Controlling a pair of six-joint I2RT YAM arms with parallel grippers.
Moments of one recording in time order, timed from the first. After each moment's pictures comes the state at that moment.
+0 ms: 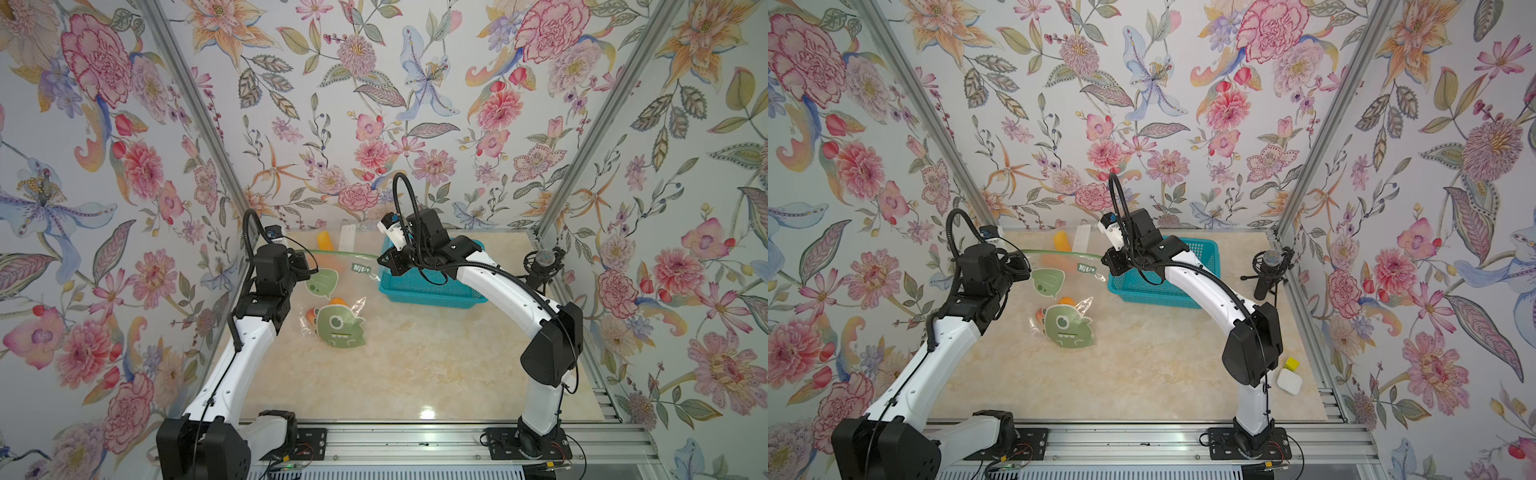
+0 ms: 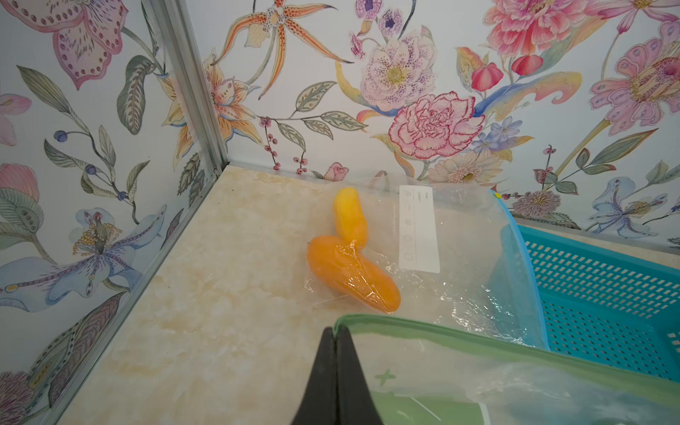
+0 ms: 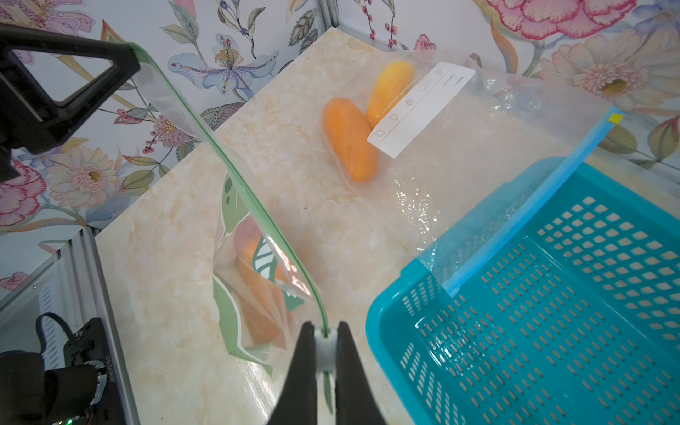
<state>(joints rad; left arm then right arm) -0.09 1.20 1.00 -0.20 -0.16 -0.20 0.69 1.93 1.89 -0.63 -0.28 0.07</state>
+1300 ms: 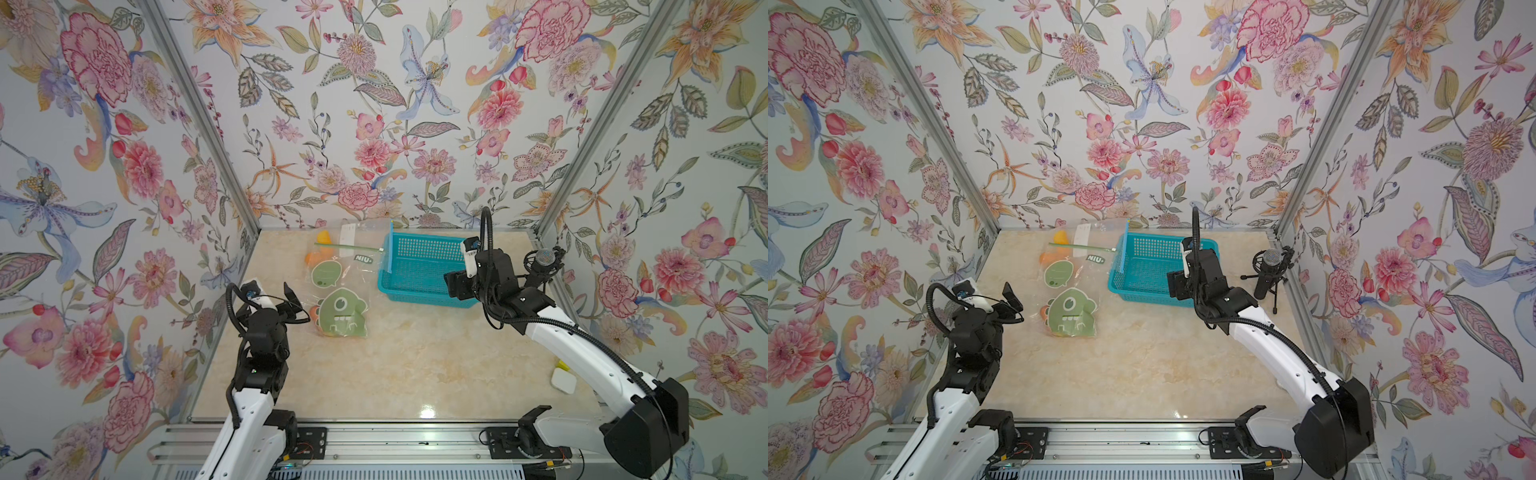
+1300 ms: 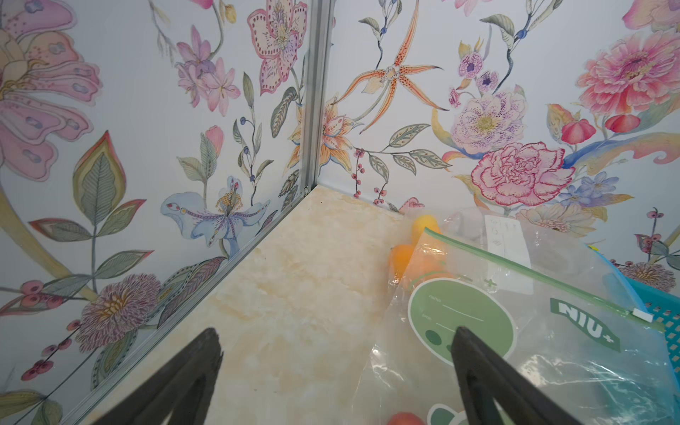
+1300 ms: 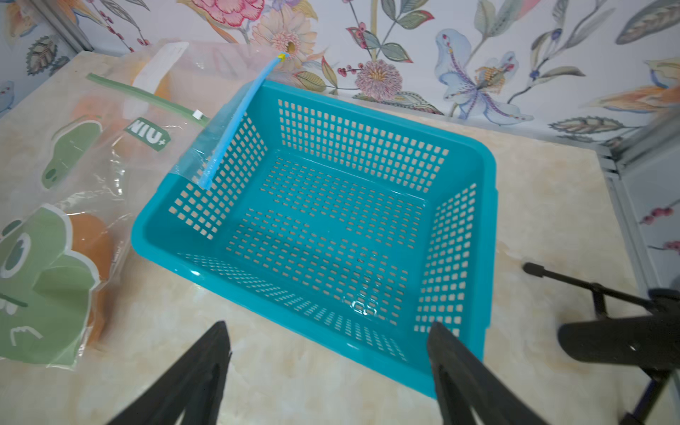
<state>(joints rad) -0.08 0.66 0.37 0.12 -0.47 -0.23 0.51 1.21 1.01 -0.39 0.24 0.15</state>
